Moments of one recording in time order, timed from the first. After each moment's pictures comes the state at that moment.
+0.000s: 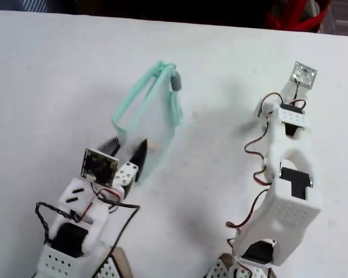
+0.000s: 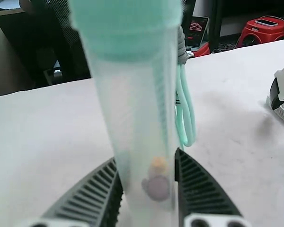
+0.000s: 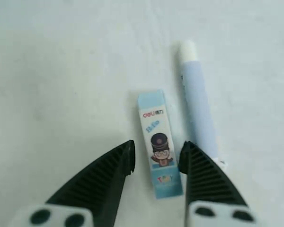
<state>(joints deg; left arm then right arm) 15.0 -104.1 92.0 38.1 -4.3 13.4 22.2 11.0 35.4 -8.6</state>
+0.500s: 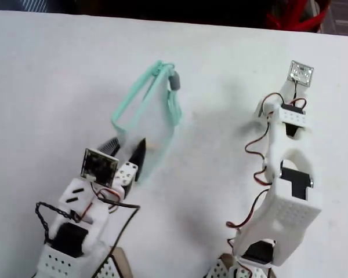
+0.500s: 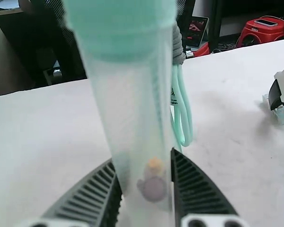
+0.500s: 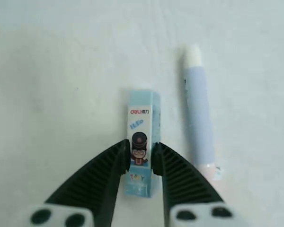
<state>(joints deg) 15.0 -104.1 92.0 38.1 -4.3 13.5 22.2 11.0 35.4 -3.3</state>
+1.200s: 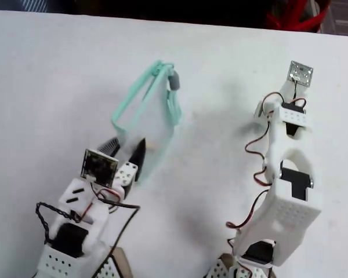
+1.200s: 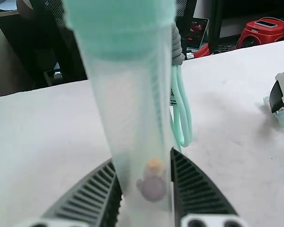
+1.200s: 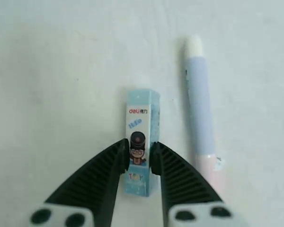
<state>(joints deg) 15.0 -104.4 92.7 37.9 -4.3 13.5 22.2 10.5 39.0 -3.2</state>
